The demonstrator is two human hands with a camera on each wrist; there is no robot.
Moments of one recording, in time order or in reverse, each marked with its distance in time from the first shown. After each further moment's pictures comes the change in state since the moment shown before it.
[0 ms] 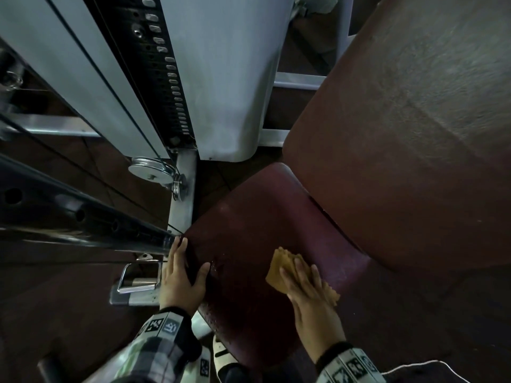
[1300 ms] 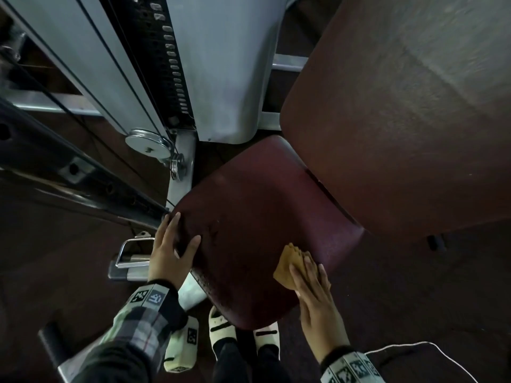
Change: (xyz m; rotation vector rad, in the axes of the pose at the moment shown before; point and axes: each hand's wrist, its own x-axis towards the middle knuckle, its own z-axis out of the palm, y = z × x) left_hand -0.022 0.016 -0.020 -0.070 -0.027 -0.135; right_hand -0.059 0.030 0.022 0.166 0.059 -0.015
